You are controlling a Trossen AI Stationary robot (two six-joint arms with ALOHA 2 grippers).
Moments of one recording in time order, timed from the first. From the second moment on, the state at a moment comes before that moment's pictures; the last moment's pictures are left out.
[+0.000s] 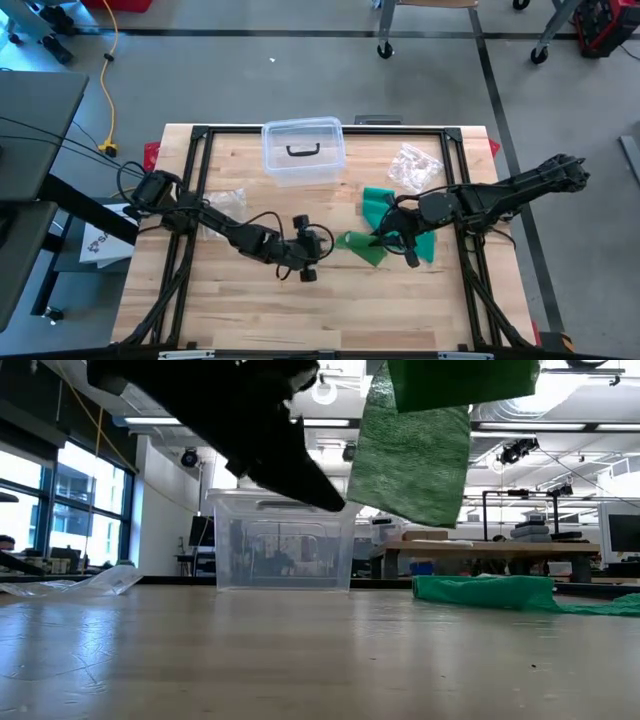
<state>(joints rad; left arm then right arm) -0.37 1.79 0.98 0.14 -0.52 -0.13 0.30 1.07 0.81 -0.16 0.00 0.11</state>
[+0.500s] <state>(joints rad) -0.32 1.79 0.99 0.29 -0.60 -0.20 0.30 1.07 0.81 -0.16 0.01 0.11</state>
